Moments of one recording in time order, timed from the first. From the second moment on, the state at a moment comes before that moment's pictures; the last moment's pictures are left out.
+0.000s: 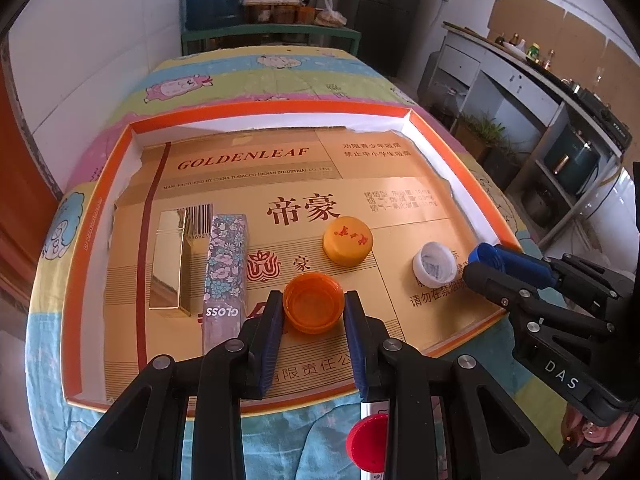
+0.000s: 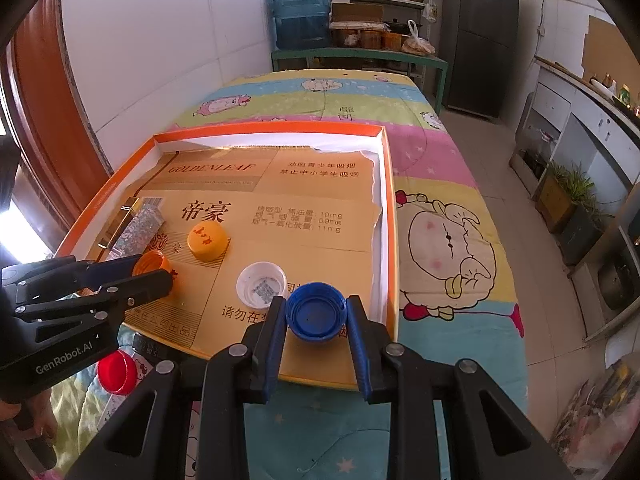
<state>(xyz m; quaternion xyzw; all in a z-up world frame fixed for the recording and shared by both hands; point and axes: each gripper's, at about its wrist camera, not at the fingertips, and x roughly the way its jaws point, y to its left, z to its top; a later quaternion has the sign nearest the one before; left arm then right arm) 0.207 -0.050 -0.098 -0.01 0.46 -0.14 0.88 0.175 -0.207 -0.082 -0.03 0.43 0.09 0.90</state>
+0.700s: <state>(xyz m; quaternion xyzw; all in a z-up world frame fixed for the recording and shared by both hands) 0.197 -0.030 -0.085 -0.06 0.42 -0.14 0.89 0.175 -0.207 -0.083 -0.03 0.42 0.08 0.90</state>
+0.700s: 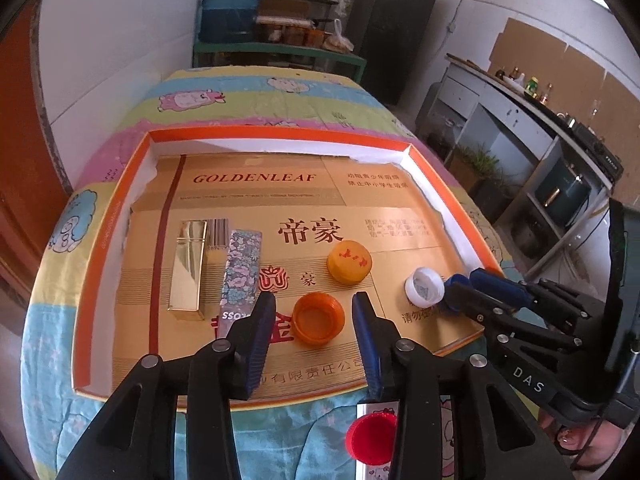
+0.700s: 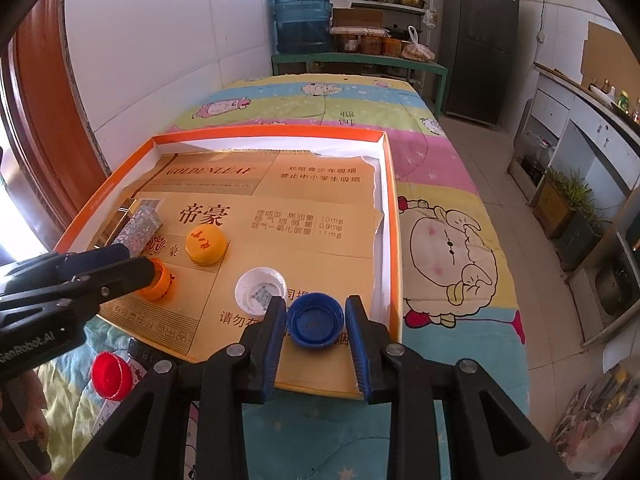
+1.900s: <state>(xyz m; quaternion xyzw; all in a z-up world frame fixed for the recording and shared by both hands) 0.153 -0.015 -0.067 -0.07 0.40 -0.15 0.90 0.144 -0.204 -0.066 -0.01 0.40 0.08 0.91</state>
